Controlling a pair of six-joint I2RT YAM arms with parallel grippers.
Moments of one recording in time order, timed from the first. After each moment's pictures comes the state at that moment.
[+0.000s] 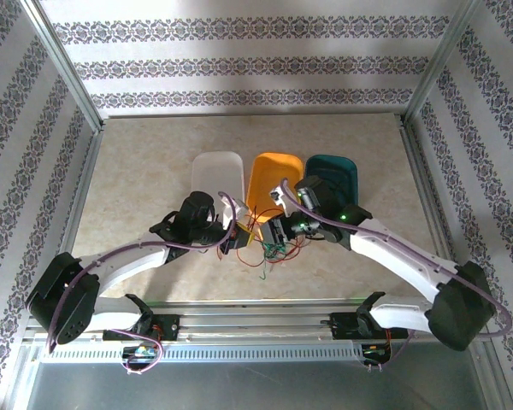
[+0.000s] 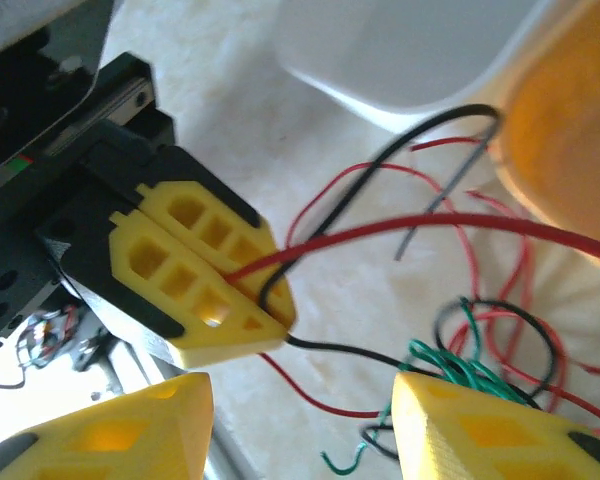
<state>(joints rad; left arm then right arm) -0.61 1.29 0.64 0.04 0.64 -0.20 0.67 1.24 0.88 -0.44 -0.51 0.31</state>
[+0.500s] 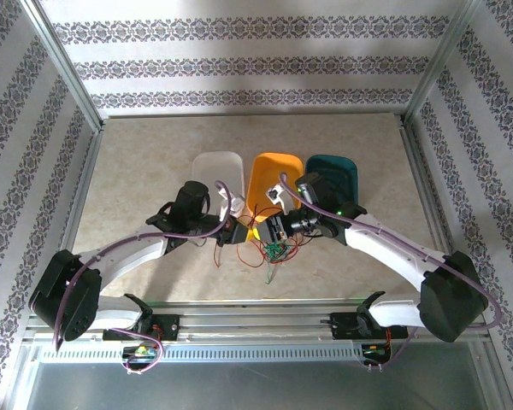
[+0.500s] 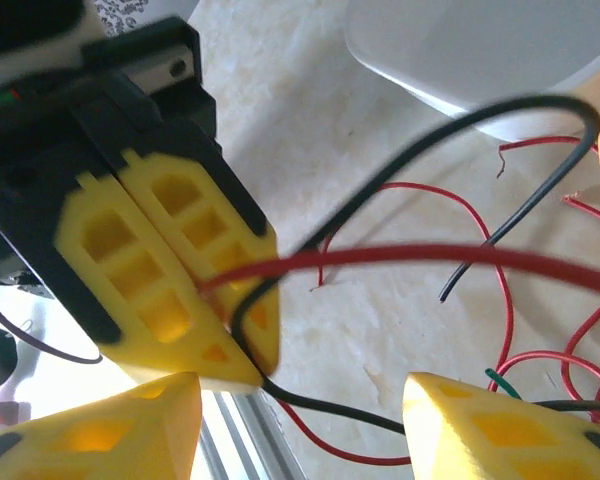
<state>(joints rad) -0.52 1.32 0.71 0.00 0.88 -0.28 0.61 1.29 0.84 -0.34 -0.69 0.31</state>
